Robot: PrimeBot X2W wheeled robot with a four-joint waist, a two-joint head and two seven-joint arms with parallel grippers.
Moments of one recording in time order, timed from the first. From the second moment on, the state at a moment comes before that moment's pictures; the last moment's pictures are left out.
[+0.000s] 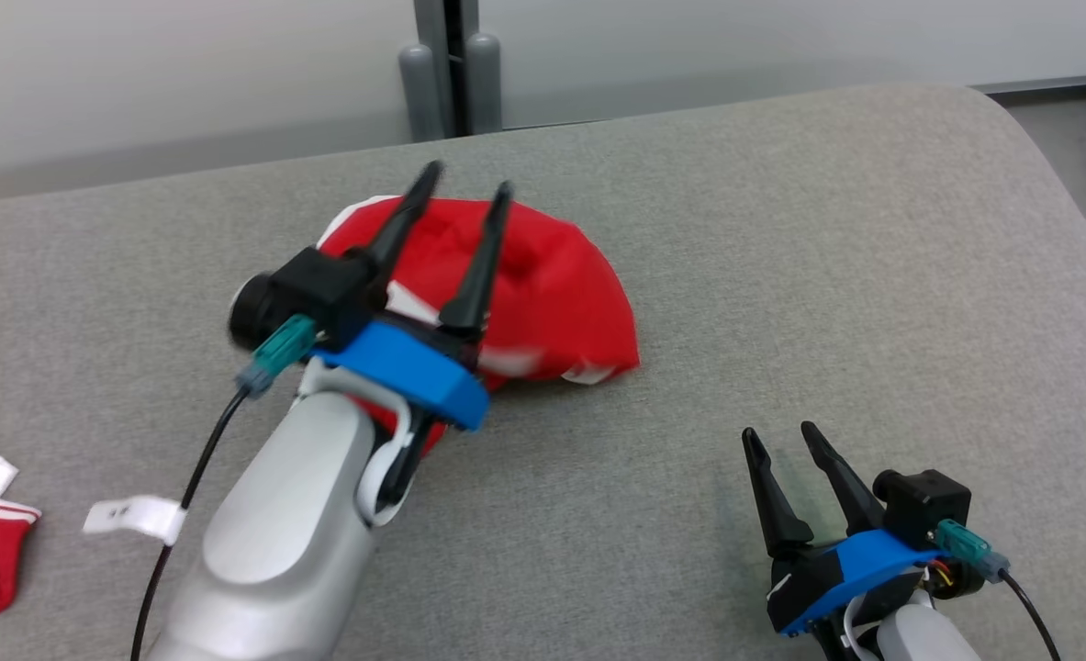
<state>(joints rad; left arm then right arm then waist) -0.63 0.11 -0.50 0.49 -0.45 -0.12 -0.26 -0.23 -0.05 0.17 0.52 0.29 0.13 -0.26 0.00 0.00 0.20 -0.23</state>
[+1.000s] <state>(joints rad) -0.03 0.05 -0.07 0.40 -0.26 -0.12 -0.26 -0.13 -0.05 0.14 0.51 0.23 0.13 -0.26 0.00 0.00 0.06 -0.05</state>
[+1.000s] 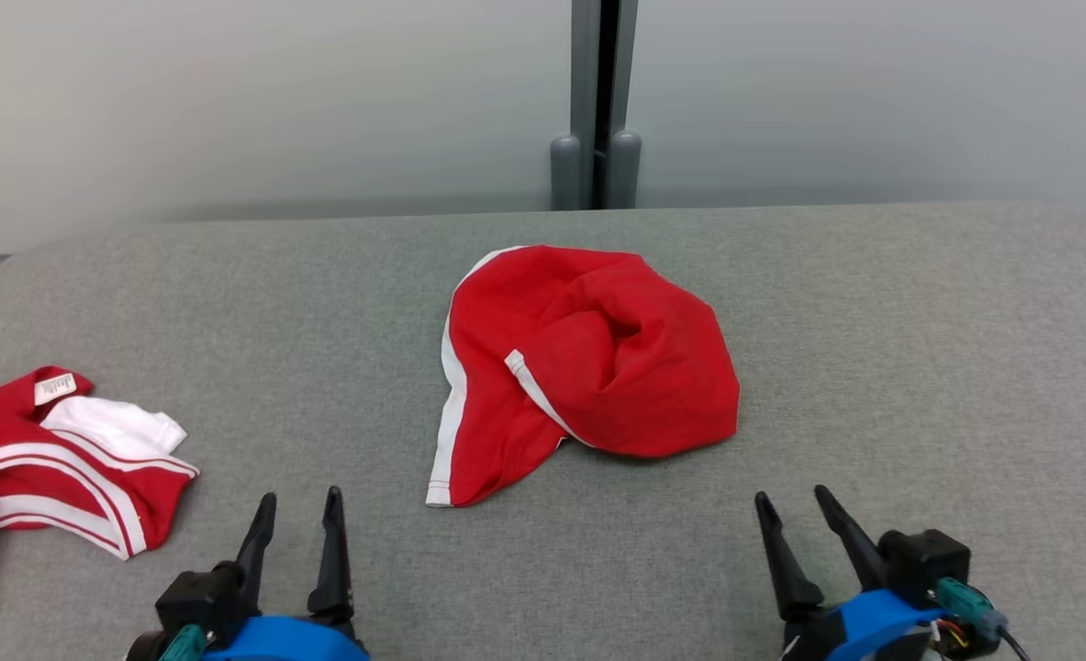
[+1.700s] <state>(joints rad) -0.14 0.05 -0.19 0.43 -0.33 -0.13 -0.26 -0.59 -0.05 0.69 0.83 0.29 0.13 -0.25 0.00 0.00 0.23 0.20</state>
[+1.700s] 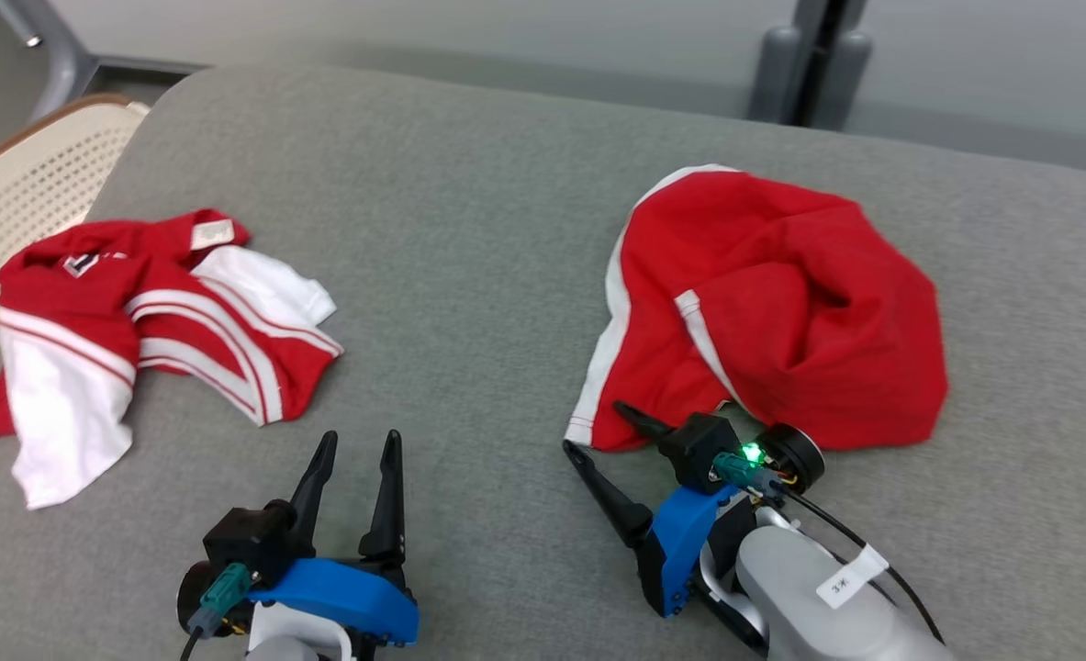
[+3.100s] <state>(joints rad) -0.10 0.05 -0.18 0.45 -0.32 -0.13 -0.26 -0.33 -0.31 0.32 0.45 0.36 0.13 -0.26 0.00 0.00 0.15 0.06</state>
